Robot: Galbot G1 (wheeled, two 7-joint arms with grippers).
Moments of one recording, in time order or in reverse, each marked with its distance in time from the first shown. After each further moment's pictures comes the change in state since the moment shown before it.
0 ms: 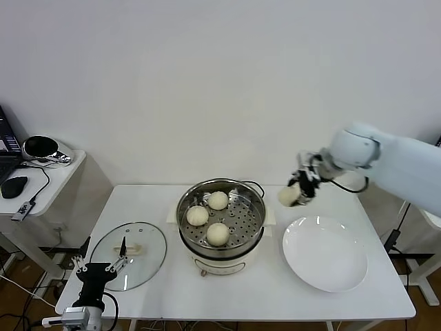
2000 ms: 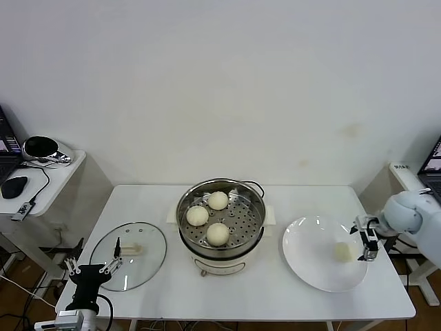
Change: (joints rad) left arm 0.025 -0.010 -0.035 -0.022 -0.001 -0.005 0.002; right arm -0.854 -0.262 0.663 -0.256 -0.625 0.332 -0.127
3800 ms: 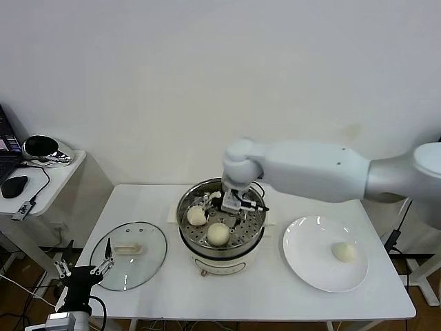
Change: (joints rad) left arm 0.009 -0.016 -0.034 -0.010 -0.026 -0.008 -0.004; right arm 0.848 0.647 -0.737 0.131 0.182 0.432 -0.010
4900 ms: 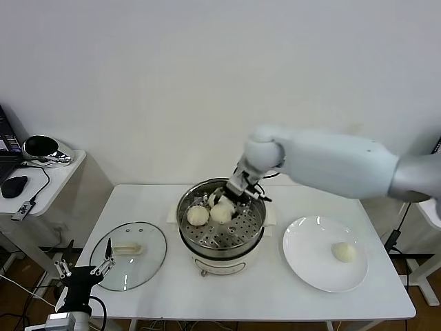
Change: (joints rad) left arm 0.009 -0.006 -0.006 -0.004 0.001 0.005 0.001; right arm -0.063 0.031 0.023 -0.062 0.093 -0.003 0.037
